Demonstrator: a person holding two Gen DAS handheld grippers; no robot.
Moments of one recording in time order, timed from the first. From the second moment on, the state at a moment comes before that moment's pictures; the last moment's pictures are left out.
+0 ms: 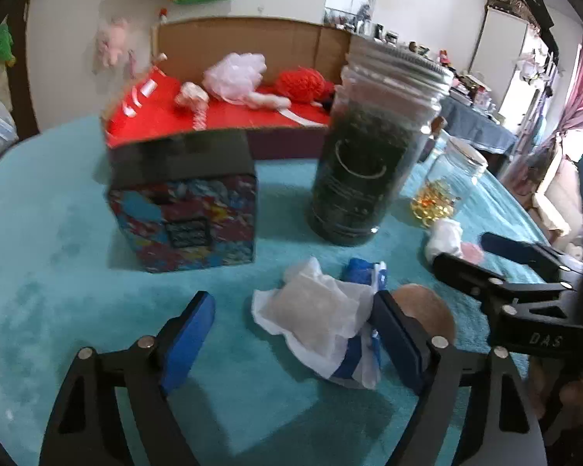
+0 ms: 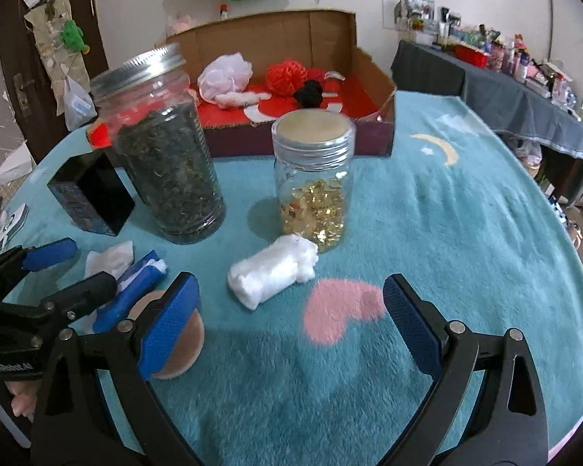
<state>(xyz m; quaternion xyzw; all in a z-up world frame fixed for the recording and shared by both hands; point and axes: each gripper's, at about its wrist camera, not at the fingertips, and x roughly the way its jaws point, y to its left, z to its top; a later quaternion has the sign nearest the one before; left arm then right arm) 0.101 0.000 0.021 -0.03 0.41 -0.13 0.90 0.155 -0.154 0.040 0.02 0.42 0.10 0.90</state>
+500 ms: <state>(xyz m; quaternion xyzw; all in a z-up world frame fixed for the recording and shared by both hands) 0.099 -0.004 0.034 -0.04 0.41 -0.19 0.89 0.153 -0.145 0.043 0.01 0.41 0.16 0.90</state>
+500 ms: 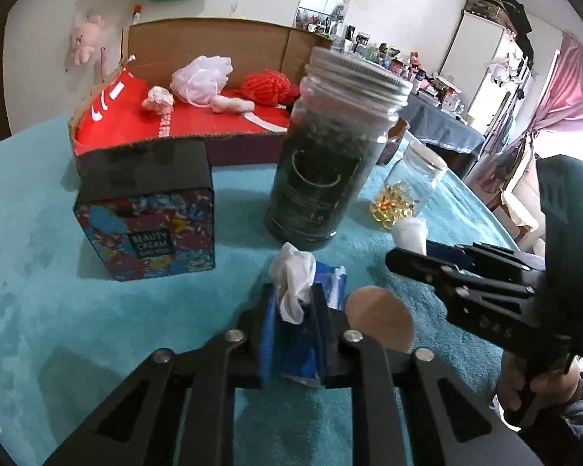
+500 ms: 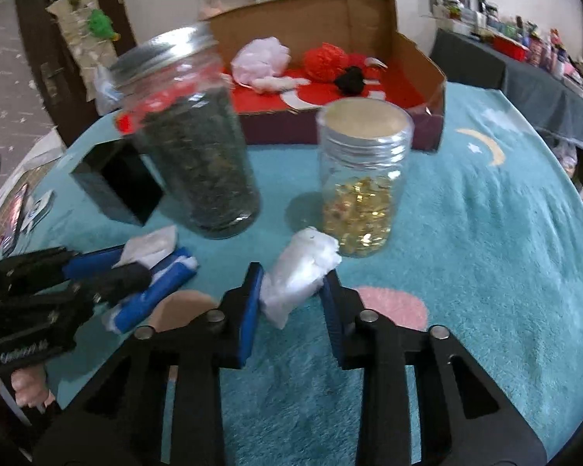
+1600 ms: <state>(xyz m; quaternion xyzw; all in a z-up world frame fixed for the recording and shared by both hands) 0.092 -0.009 0.049 -0.03 0.39 -0.22 0.90 0.140 -0.137 0.062 0.02 0.39 0.22 0.90</state>
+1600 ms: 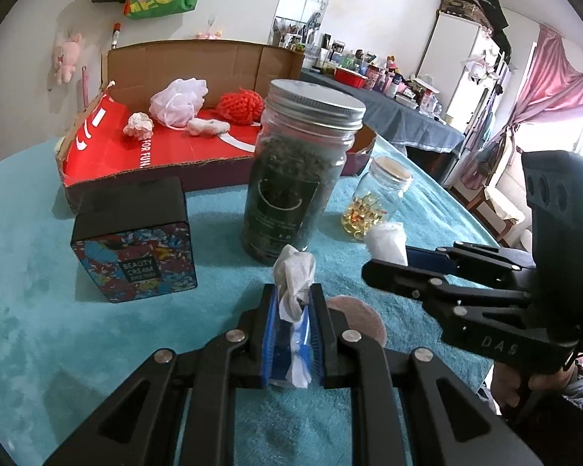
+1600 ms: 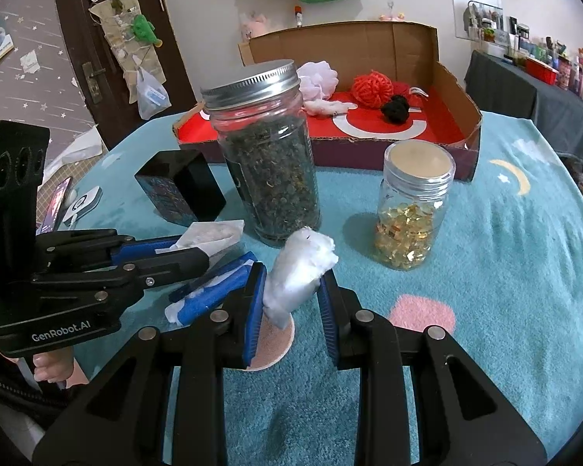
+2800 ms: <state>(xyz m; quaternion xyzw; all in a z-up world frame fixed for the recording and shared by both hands) 0.087 0.104 0.036 -0.04 0.41 -0.13 0.90 0.142 -0.209 0.055 0.05 0.41 0.17 0.89</state>
